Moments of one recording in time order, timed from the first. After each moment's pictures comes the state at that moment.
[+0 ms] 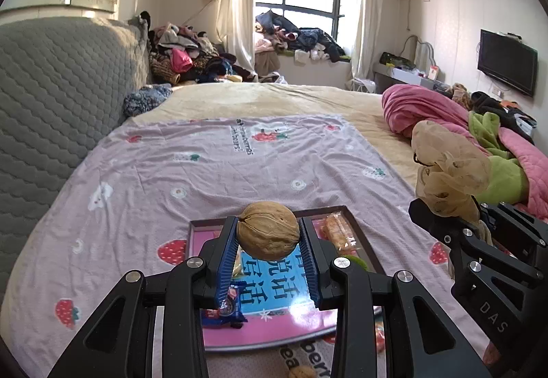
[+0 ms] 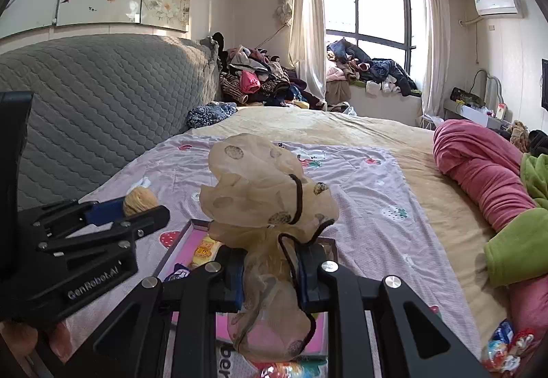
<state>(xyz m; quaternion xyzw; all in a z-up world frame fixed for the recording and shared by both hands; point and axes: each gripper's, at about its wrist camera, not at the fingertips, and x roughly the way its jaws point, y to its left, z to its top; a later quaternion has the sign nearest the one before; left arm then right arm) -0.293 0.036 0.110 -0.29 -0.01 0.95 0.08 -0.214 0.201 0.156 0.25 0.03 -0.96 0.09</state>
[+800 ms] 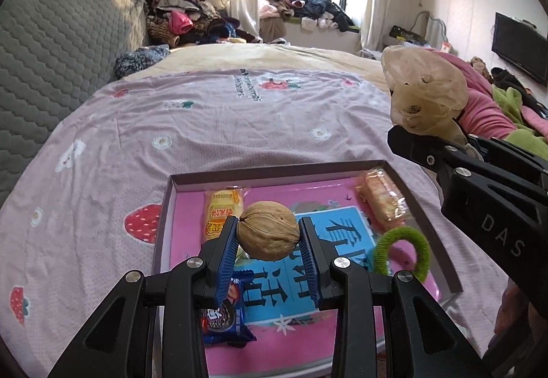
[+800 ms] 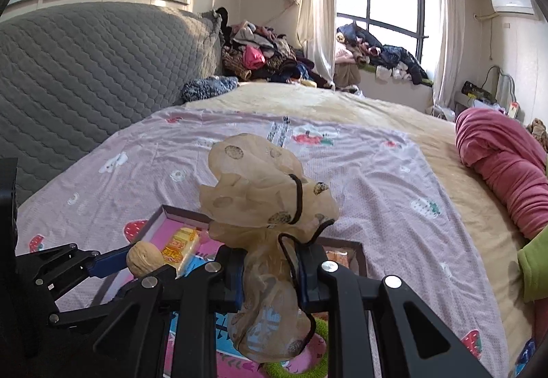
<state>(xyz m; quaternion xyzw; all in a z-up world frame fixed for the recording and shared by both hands) -0.367 0.034 -0.006 -0.35 -0.01 0.93 0.08 -0.311 0.179 0.076 0.29 0.05 -0.95 0.10</state>
